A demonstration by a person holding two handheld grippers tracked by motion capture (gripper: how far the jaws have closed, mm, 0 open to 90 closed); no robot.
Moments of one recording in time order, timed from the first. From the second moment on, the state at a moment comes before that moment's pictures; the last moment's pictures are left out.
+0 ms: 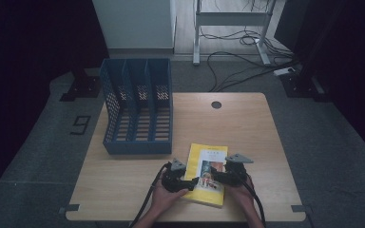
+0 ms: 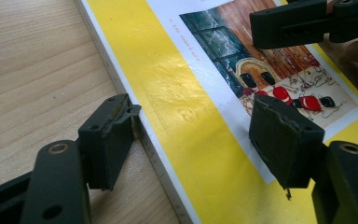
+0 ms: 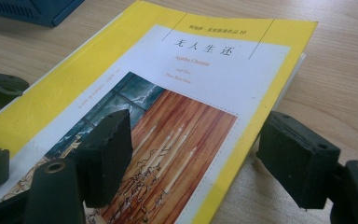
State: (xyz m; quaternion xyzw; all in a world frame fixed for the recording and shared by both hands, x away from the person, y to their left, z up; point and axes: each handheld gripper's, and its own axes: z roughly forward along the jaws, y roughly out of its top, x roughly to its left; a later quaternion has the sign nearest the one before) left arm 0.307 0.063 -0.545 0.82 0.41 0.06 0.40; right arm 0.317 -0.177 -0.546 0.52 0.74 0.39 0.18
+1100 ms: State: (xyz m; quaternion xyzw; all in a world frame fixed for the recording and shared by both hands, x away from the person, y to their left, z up) left arm 0.315 0.061 -0.547 0.82 0.40 0.06 0.41; right arm 0.335 -0.180 -0.545 0.53 0.73 0.39 0.17
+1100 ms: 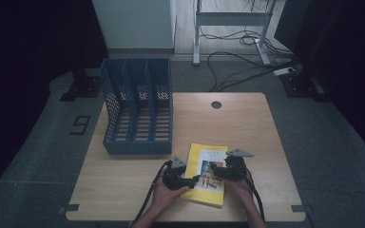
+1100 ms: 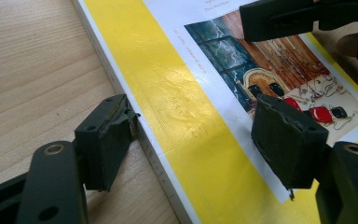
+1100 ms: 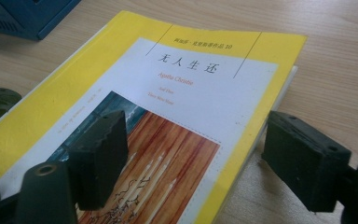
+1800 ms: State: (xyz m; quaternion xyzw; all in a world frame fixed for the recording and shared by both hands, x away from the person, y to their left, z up) left arm 0.315 0.062 -0.548 0.82 0.40 0.06 0.41; right arm 0.322 -0.180 -0.522 0.51 0.72 0.43 0.18
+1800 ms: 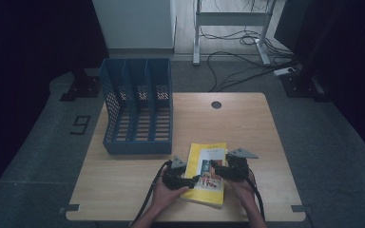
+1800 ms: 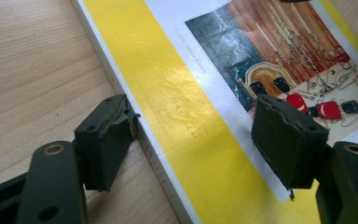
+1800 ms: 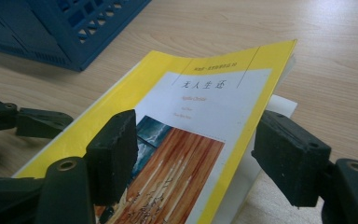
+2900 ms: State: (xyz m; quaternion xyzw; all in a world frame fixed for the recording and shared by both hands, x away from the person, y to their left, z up) left arm 0.315 0.062 -0.548 0.82 0.40 0.06 0.41; right arm 0.330 -0.182 -0.542 0.51 0.72 0.44 0.17
